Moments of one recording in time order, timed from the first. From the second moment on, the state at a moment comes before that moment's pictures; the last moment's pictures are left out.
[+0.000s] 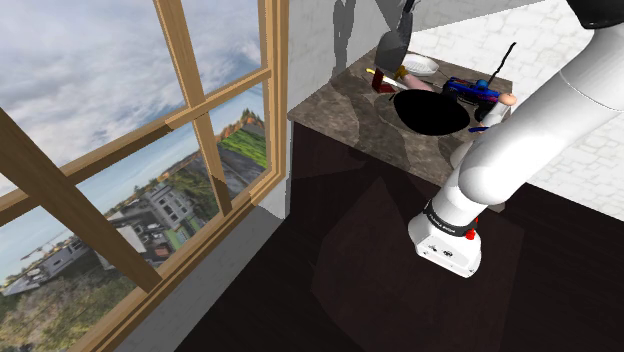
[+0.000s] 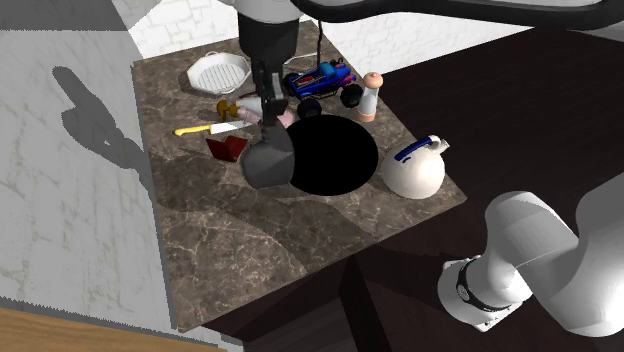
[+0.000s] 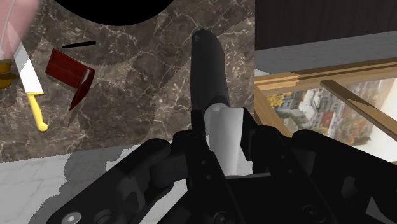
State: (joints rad) arm 0.00 -0.20 -0.61 -1.69 -0.03 1.65 -0.64
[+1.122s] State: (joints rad) arm -0.03 -0.14 -0.66 -1.43 0.00 1.44 -0.73
